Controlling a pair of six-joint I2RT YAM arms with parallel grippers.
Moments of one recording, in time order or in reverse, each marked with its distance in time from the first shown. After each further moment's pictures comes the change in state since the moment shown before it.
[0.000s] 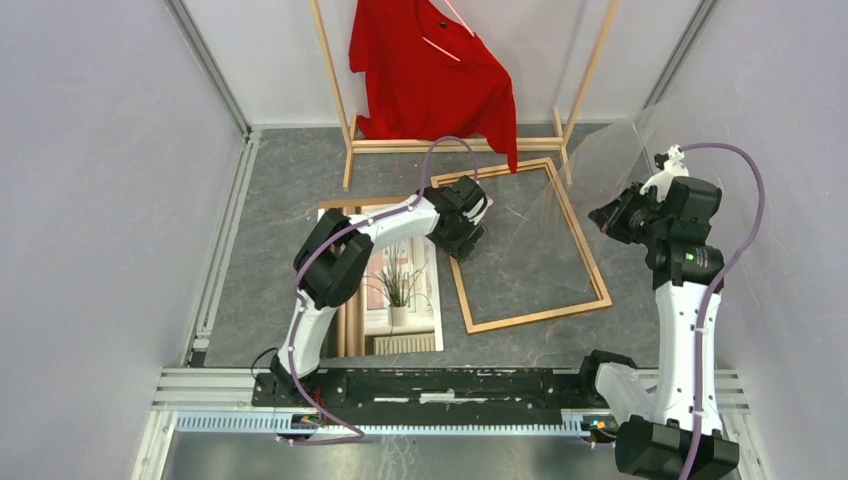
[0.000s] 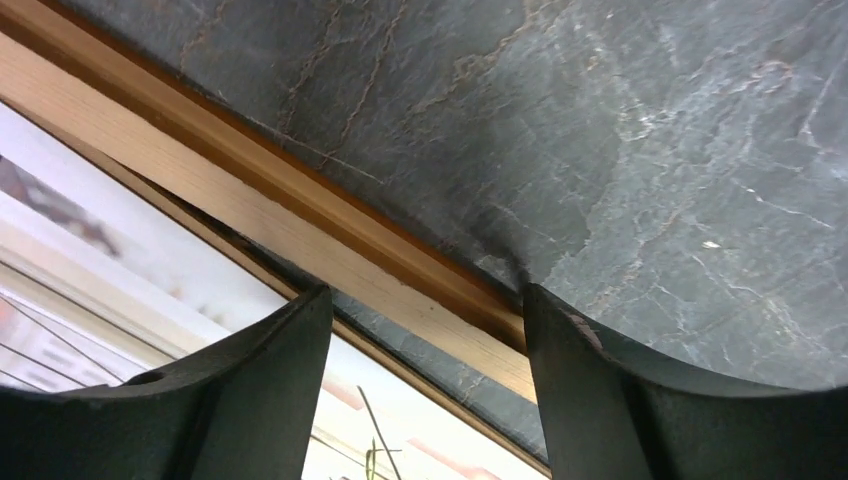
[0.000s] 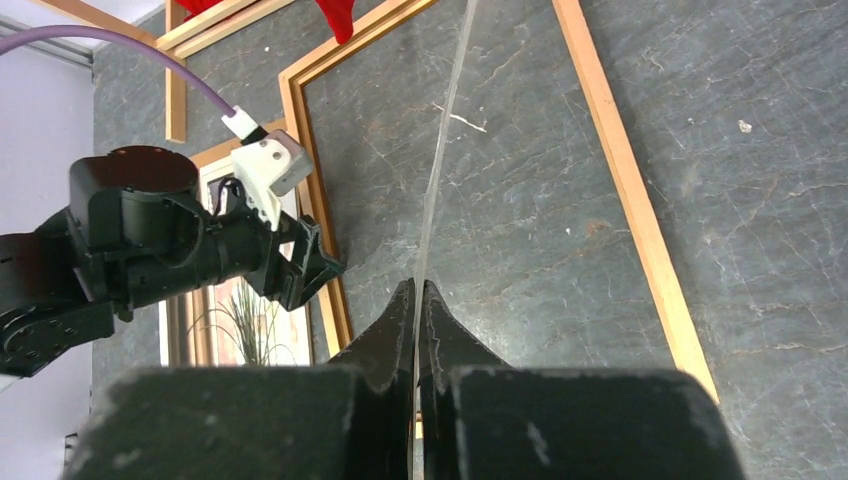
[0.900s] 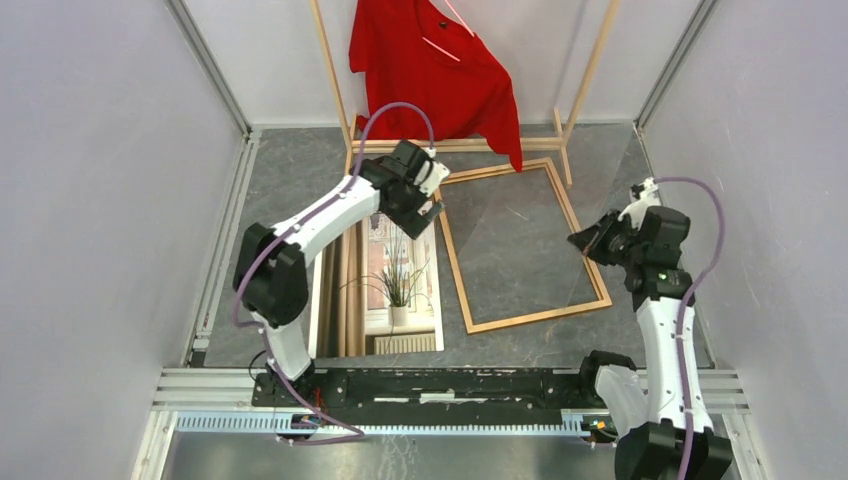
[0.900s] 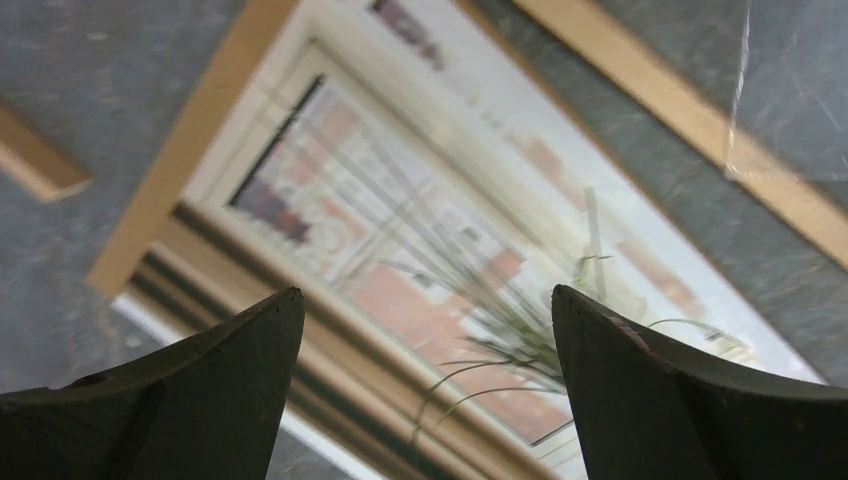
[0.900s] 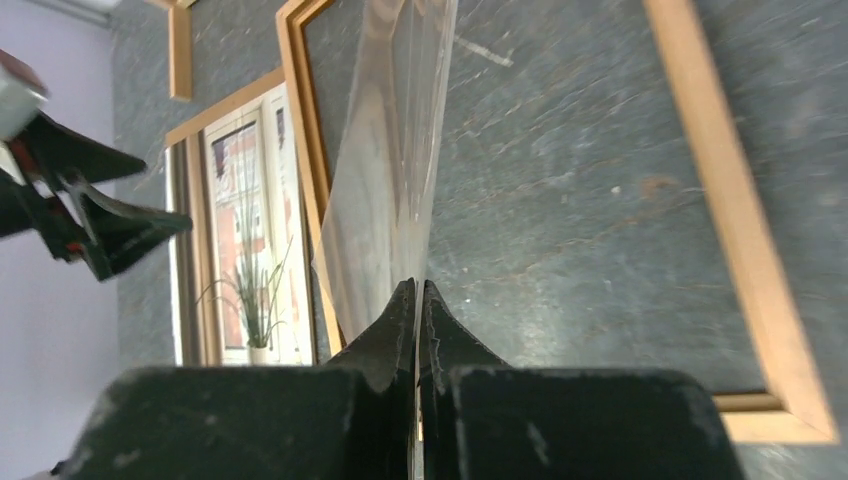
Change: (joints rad) left arm 0.219 -0.356 -0.108 -0.146 -0.026 0.307; right arm 0.047 -0.072 -0.383 0.287 -0.094 0.106
